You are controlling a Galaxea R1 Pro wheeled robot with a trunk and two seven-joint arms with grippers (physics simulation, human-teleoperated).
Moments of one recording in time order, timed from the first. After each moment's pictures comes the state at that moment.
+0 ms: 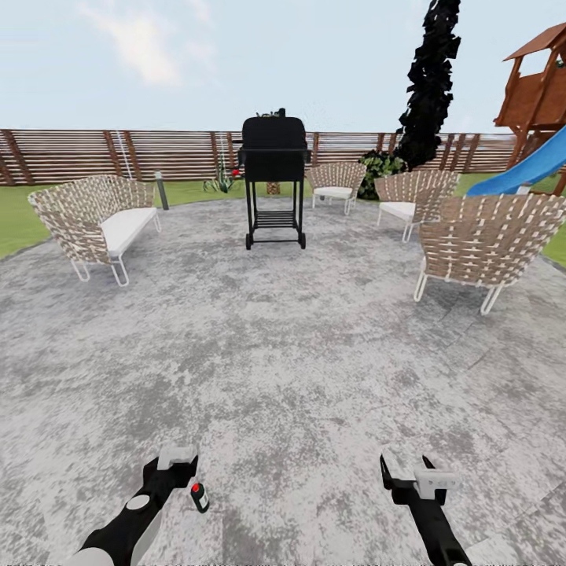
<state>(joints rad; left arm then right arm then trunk) -0.54 0.05 0.06 -0.33 -0.05 -0.20 0.01 -0.14 -0.06 -0.05 -0.91 0.00 -0.42 0.00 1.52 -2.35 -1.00</state>
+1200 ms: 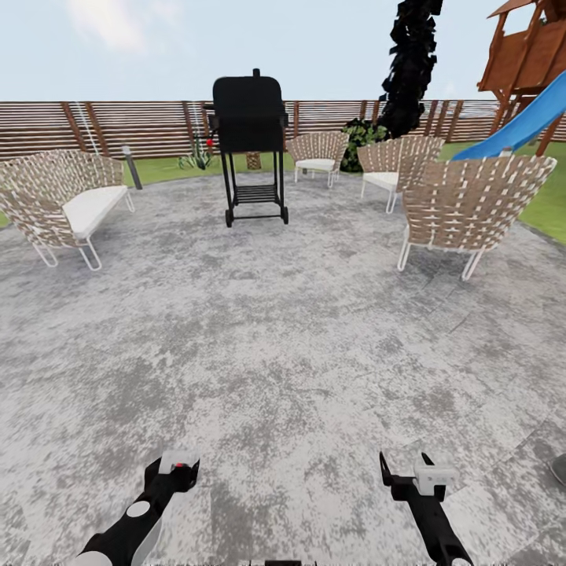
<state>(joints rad) -0.54 0.05 0.05 -0.29 -0.08 -0.26 0.01 -0.14 -0.06 -0.05 -0.94 0.00 -0.40 0.00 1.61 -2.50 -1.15</state>
